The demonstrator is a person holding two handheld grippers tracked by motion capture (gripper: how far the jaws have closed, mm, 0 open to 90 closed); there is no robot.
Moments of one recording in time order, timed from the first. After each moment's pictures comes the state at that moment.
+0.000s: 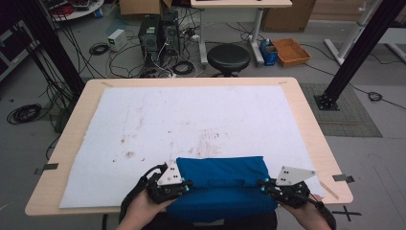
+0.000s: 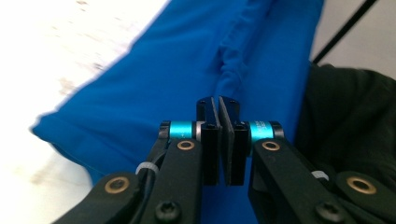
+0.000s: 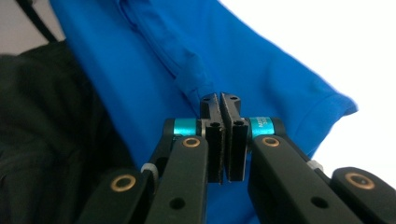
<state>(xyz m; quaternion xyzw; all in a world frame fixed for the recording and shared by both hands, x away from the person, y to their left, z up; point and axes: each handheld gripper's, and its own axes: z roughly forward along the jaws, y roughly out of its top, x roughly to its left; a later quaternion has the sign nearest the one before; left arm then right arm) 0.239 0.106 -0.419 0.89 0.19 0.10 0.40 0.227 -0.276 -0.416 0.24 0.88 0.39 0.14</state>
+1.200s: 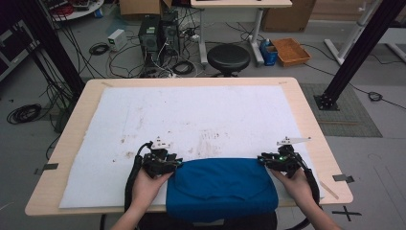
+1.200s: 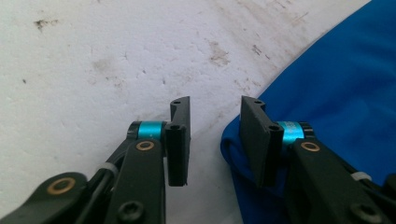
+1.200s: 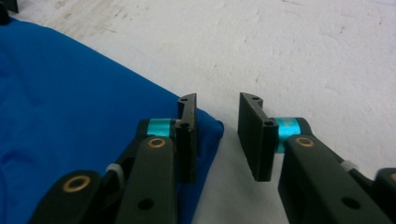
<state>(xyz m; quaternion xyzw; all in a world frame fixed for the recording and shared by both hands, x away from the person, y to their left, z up) 0.315 0.133 -0.444 0.81 0.43 0.10 0.40 0.325 -0.297 -0.445 0.46 0.79 0.39 0.07</state>
